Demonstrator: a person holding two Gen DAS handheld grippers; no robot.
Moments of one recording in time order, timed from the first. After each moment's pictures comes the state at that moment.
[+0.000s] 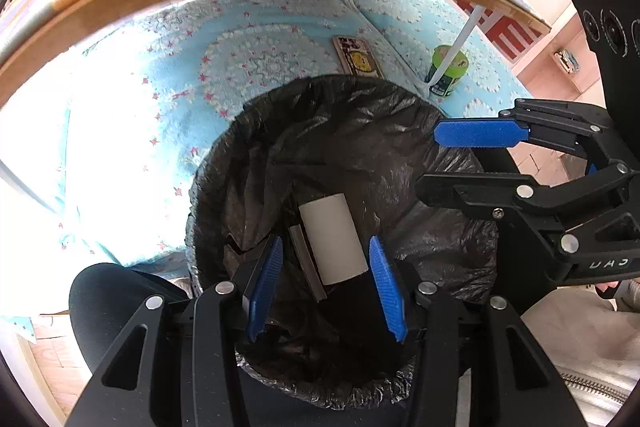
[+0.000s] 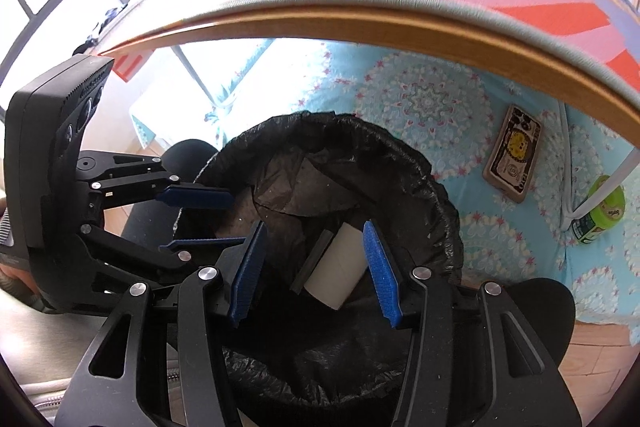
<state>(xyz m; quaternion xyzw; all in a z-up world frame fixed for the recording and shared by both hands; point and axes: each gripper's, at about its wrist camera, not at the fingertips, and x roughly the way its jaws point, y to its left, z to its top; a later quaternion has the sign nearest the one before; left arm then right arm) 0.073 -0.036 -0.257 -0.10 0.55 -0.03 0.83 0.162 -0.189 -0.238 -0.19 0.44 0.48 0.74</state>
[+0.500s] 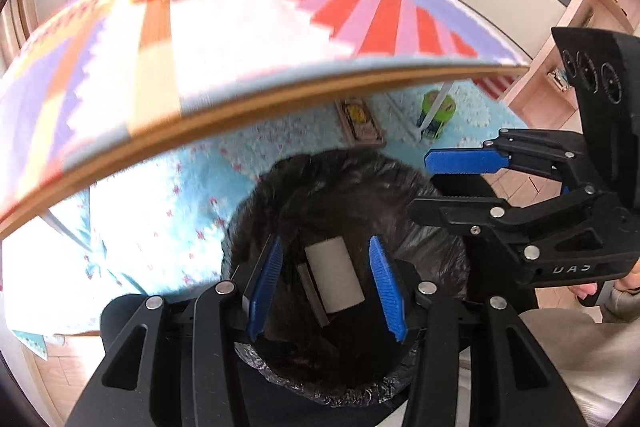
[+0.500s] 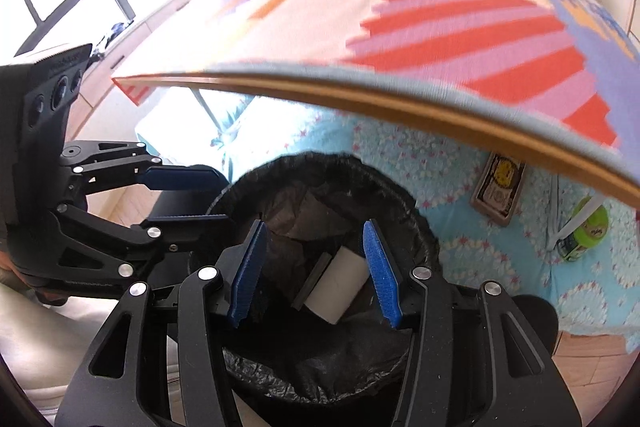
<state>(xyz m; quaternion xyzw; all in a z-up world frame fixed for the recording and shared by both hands) 0.064 -0.030 -0.194 -0.08 0.49 -0.02 0.87 0.158 -0.197 -0.201 -0.17 0.40 0.49 0.75</state>
